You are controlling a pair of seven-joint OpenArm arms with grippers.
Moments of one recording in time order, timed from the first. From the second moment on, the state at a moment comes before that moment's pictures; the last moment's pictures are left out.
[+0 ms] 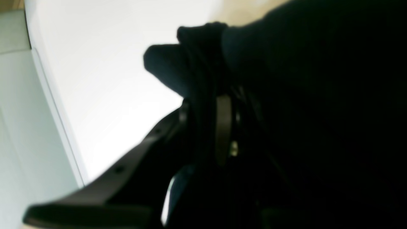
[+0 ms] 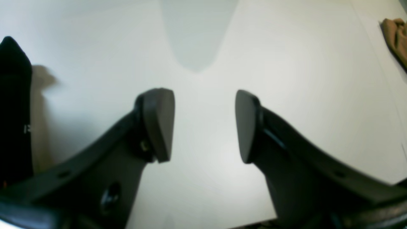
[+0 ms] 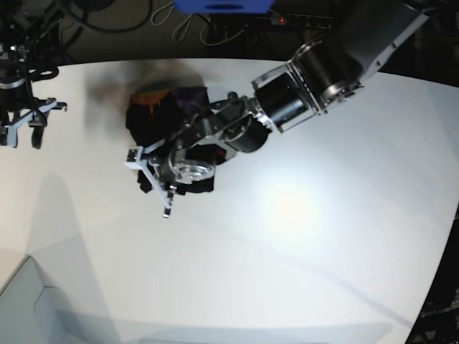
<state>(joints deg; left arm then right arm) -30.6 5.2 62.3 57.5 26.2 -26.4 27.7 -14.5 -1.7 50.0 113.9 2.7 39.6 -34.9</state>
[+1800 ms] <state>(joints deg) 13.4 -8.5 -16.6 110.2 26.1 -26.7 41.6 -22.3 -9.3 17.2 115.0 2.7 39.7 -35.2</state>
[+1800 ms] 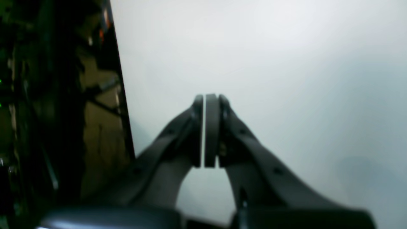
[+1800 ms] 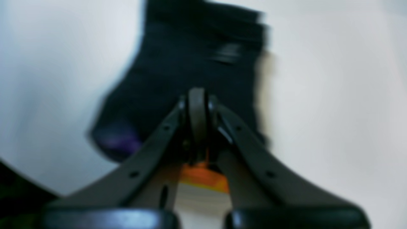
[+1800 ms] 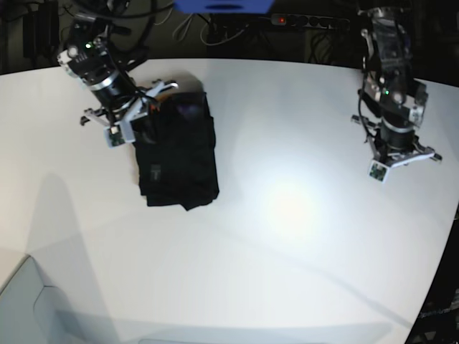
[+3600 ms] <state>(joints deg) 24.6 -0.5 -37.9 112.7 25.7 -37.9 40.7 -17.7 -5.7 24.9 99.8 8.2 39.4 -29.8</state>
